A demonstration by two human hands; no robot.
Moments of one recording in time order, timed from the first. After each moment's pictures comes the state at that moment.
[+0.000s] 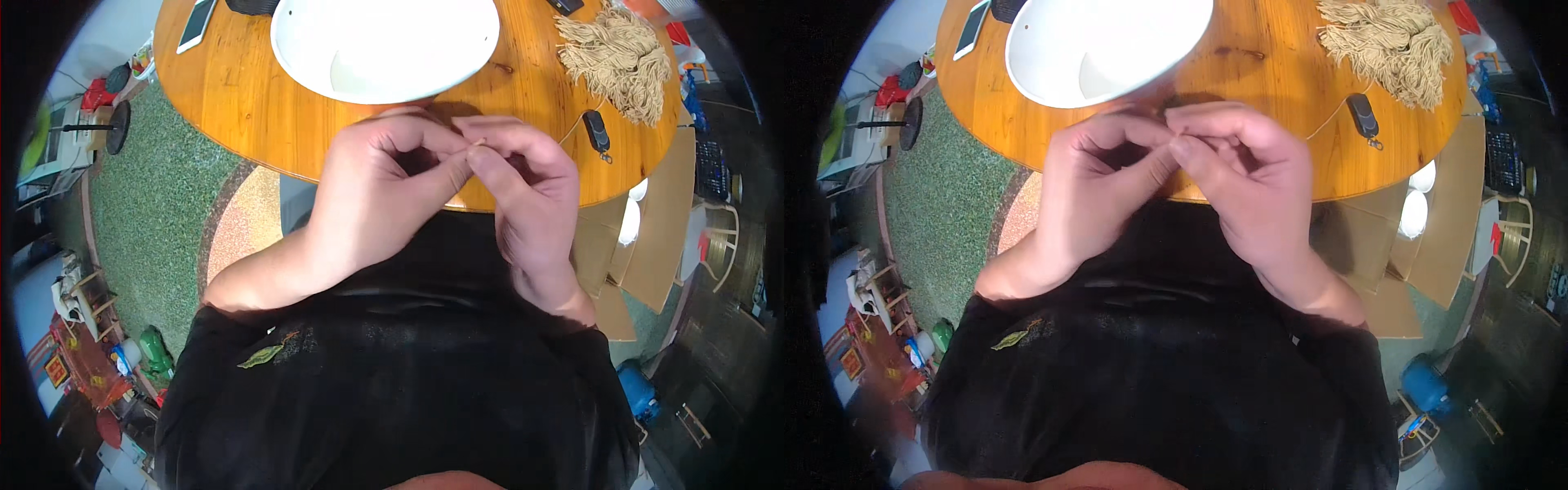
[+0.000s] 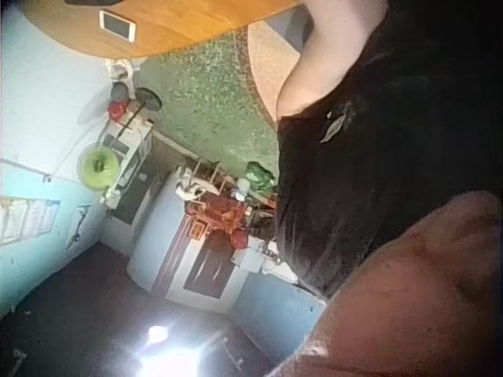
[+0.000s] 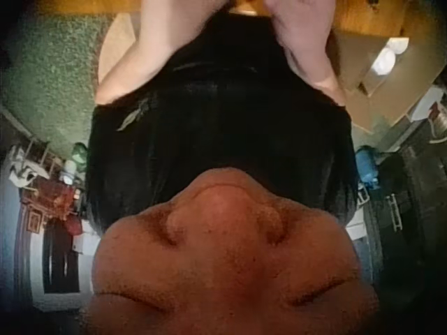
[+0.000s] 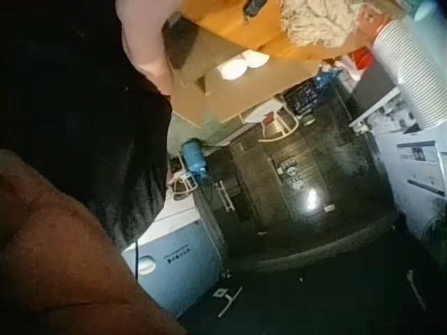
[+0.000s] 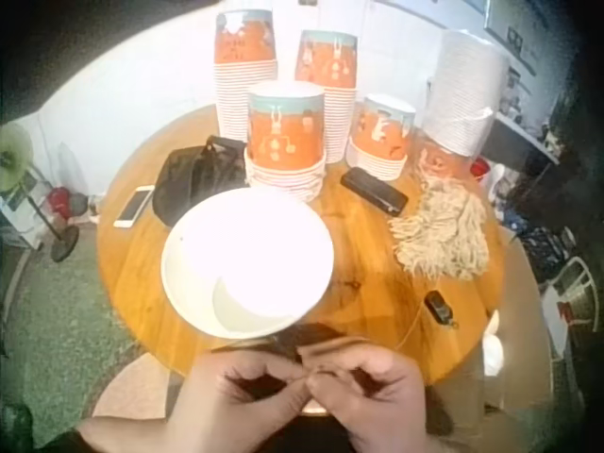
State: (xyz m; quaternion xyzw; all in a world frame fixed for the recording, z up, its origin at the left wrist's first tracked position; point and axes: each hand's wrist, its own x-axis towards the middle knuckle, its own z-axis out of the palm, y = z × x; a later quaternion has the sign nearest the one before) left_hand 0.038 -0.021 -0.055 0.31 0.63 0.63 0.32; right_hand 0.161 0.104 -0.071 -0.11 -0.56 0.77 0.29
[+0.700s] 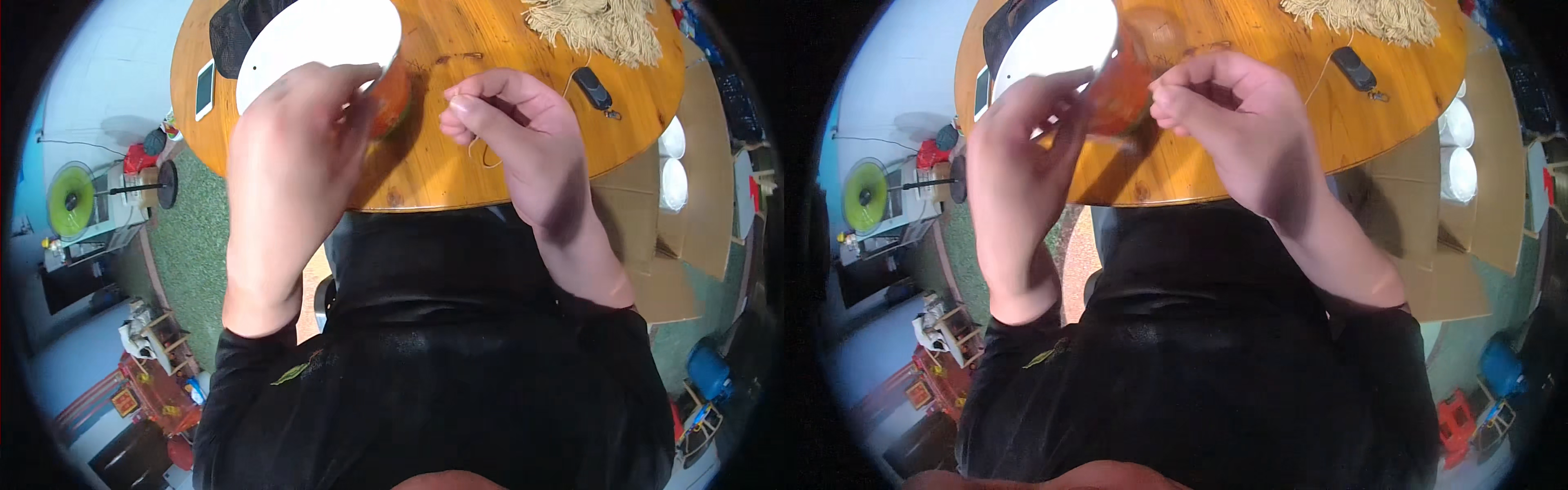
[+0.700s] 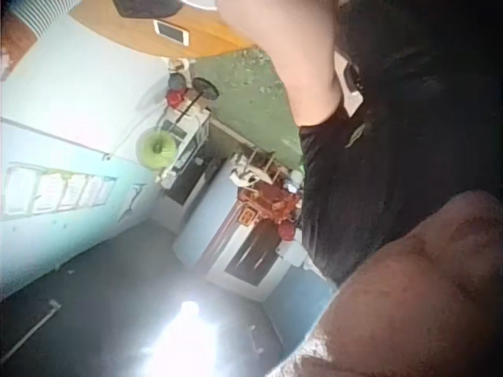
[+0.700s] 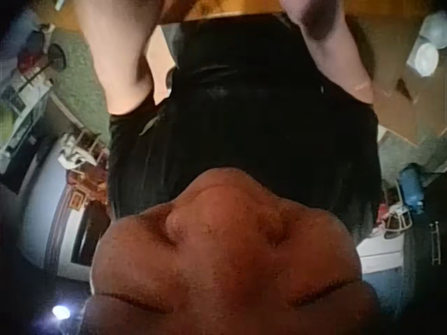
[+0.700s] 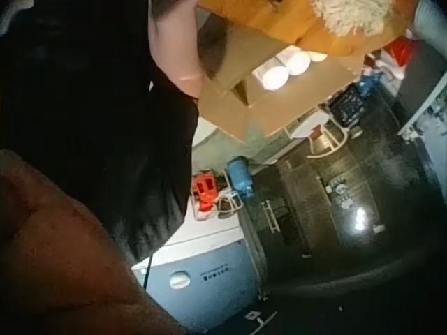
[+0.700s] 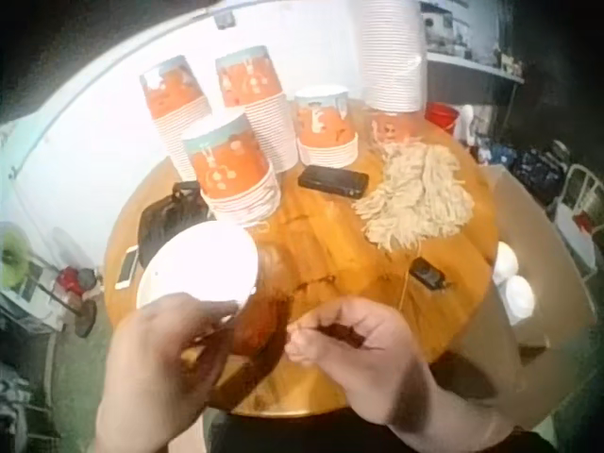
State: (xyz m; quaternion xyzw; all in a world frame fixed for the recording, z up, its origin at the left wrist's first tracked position) left_hand 0.002 0.000 0.011 0.59 0.77 0.25 -0.05; right_hand 0.166 0.138 -0.066 -0.16 -0.55 0.77 0.30
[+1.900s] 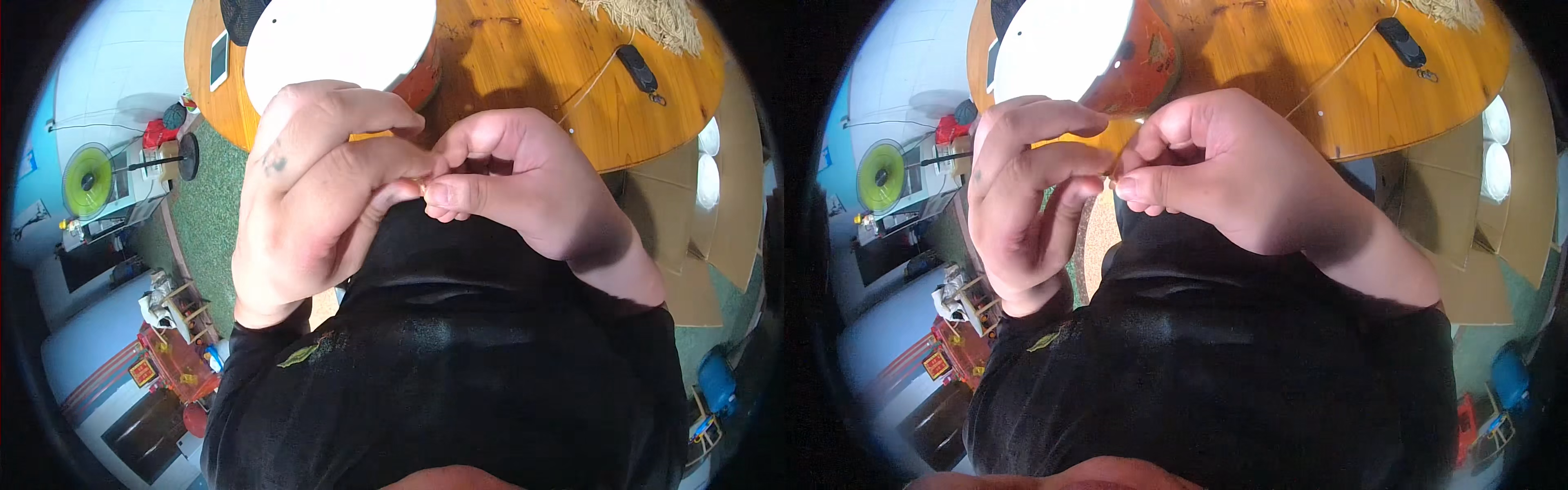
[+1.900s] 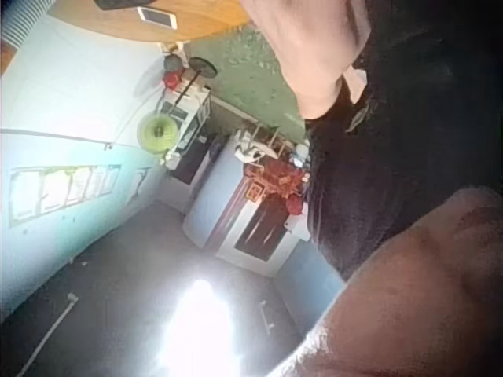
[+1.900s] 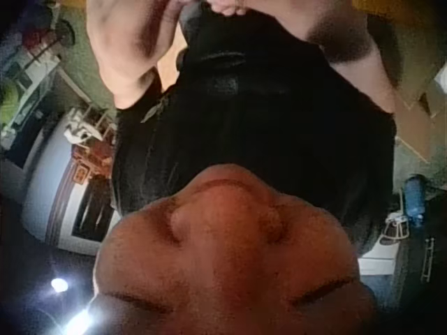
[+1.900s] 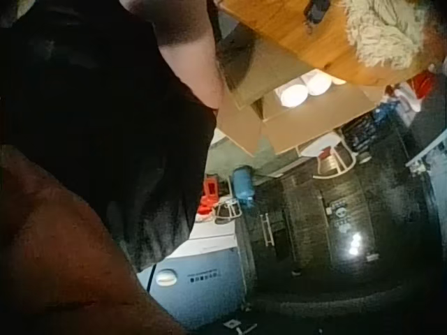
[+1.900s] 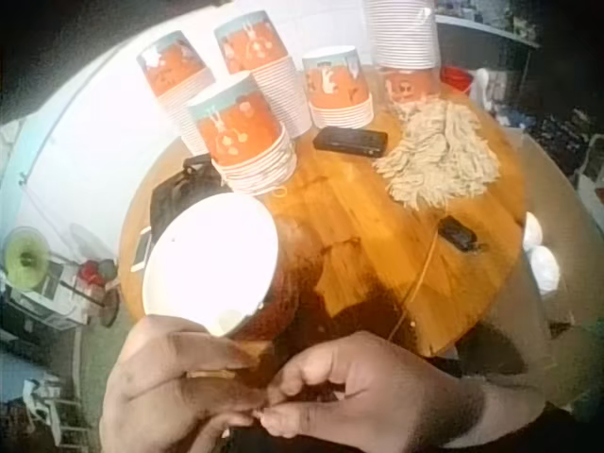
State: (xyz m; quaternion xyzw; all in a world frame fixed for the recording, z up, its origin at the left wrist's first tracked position) left_hand 0.003 -0.044 0.012 0.74 0.62 0.27 -0.04; right_hand 0.169 0.111 -0.061 -0.03 -0.52 0.85 0.03
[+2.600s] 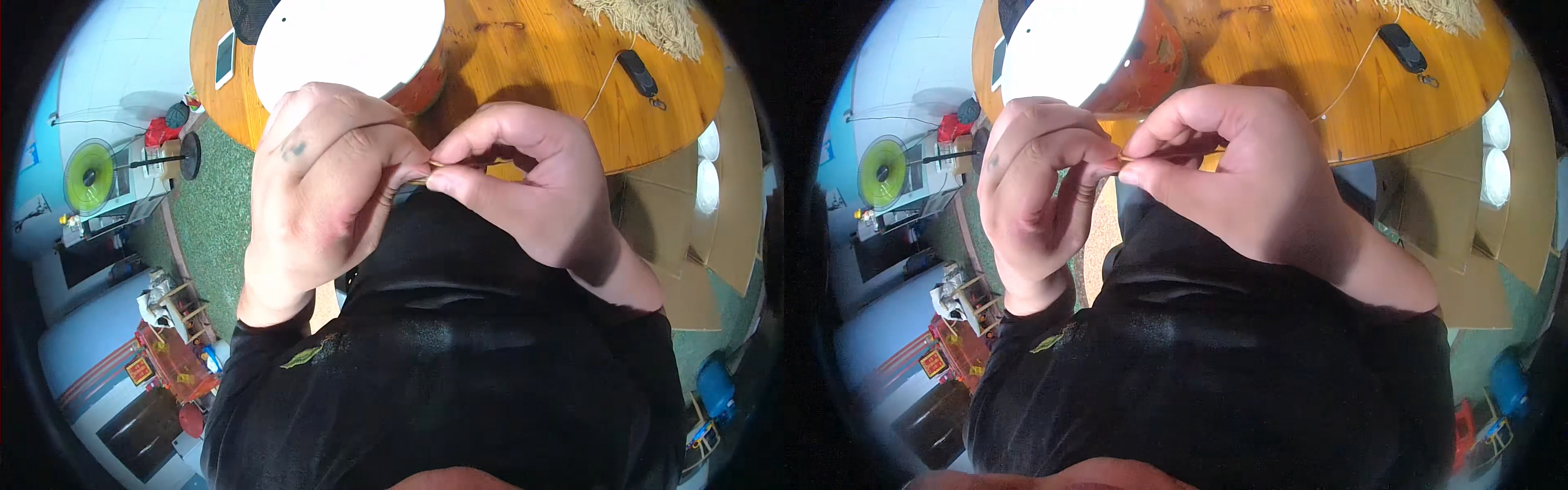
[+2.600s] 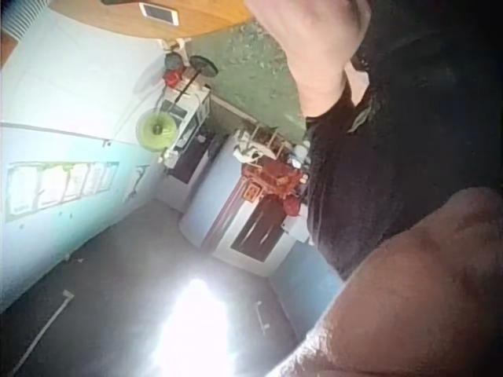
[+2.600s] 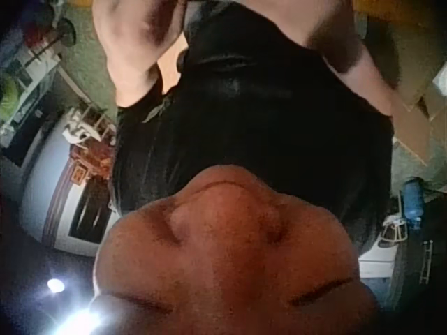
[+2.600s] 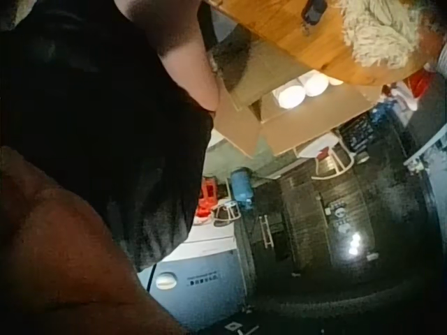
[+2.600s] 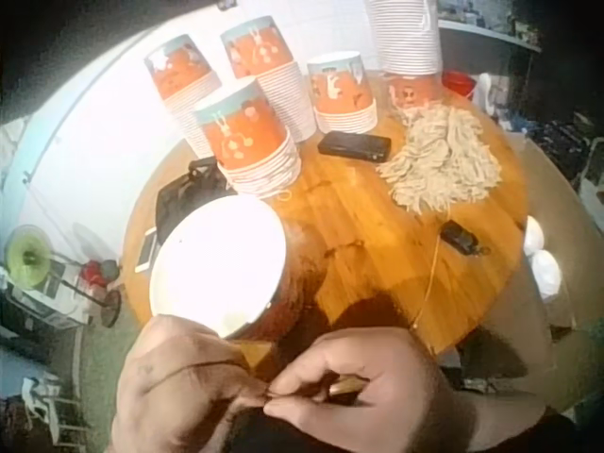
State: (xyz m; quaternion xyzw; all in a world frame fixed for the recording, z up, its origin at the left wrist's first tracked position) left_hand 0.007 -0.042 0.001 0.71 0.64 0.29 -0.06; right_hand 0.172 0.102 -0.059 -0.05 -0.68 0.70 0.21
